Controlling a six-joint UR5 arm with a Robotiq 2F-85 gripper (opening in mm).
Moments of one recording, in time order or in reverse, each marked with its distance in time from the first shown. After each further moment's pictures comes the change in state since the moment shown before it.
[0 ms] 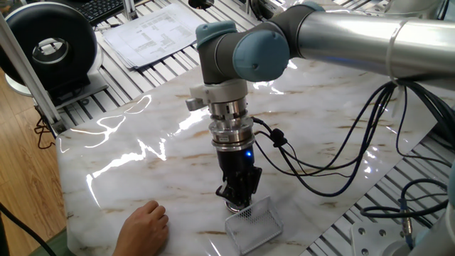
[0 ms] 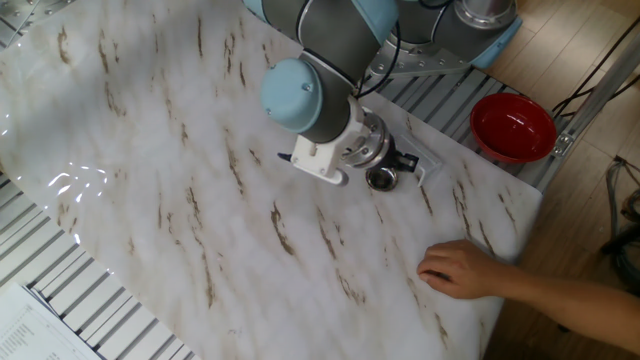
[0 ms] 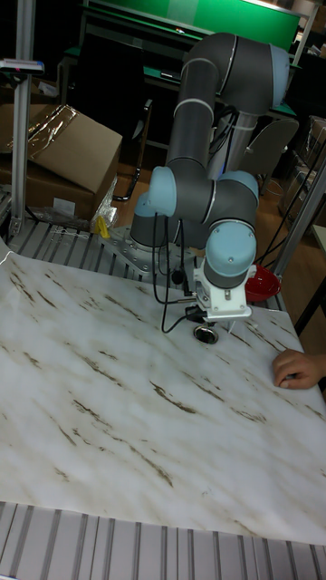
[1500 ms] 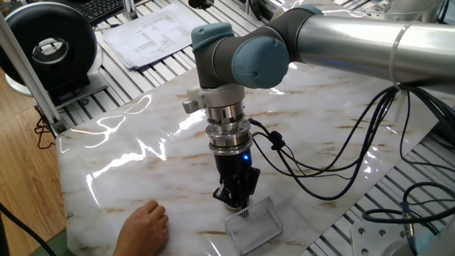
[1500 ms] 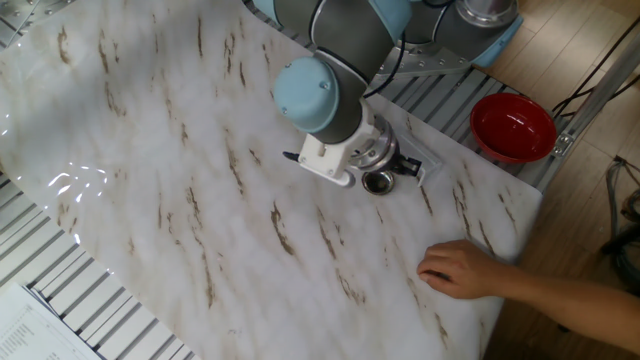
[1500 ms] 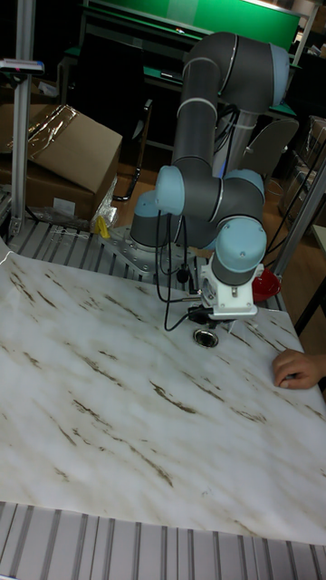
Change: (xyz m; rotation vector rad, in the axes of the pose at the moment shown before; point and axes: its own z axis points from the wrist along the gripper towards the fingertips) arm -0.007 0.002 -0.001 0.038 -0.037 0.025
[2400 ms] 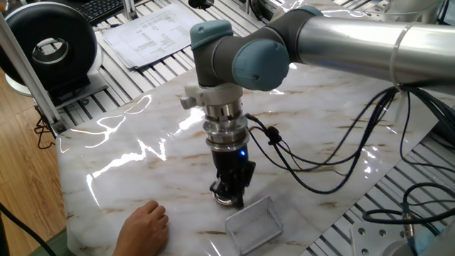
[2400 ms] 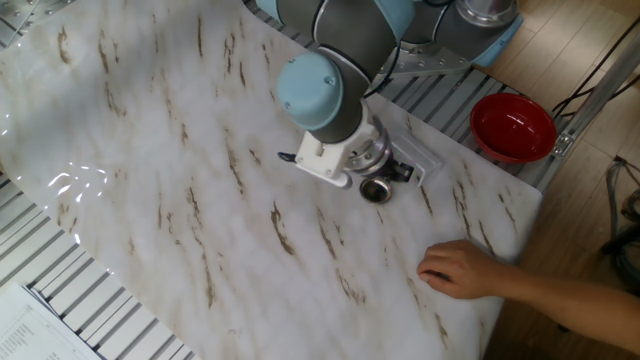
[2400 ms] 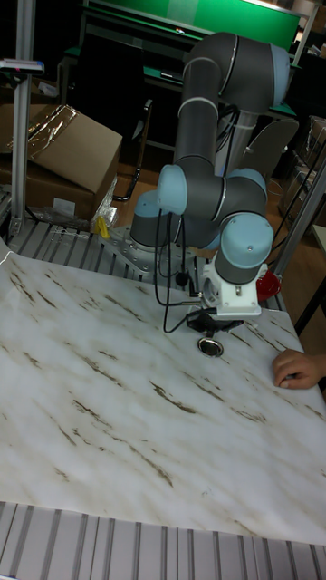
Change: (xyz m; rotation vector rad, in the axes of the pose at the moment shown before) arm -0.032 -0.009 -0.023 0.052 -0.078 0.000
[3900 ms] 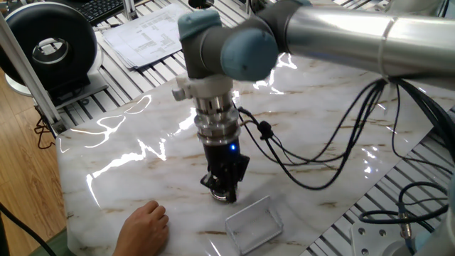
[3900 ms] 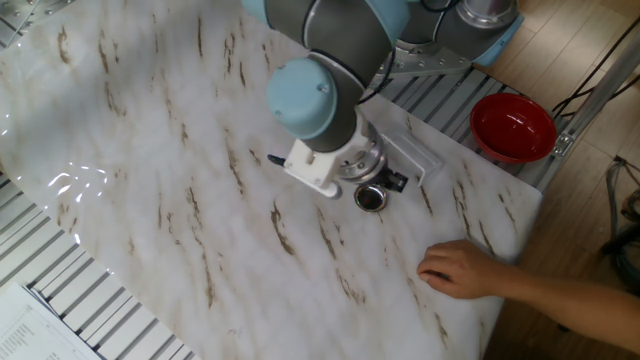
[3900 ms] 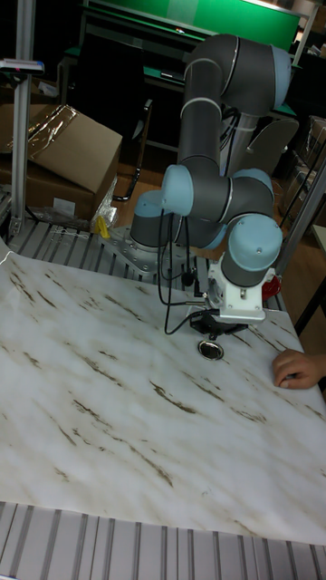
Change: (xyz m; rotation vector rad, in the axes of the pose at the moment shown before) arm -0.004 0.008 0.006 0.000 0.001 0.076
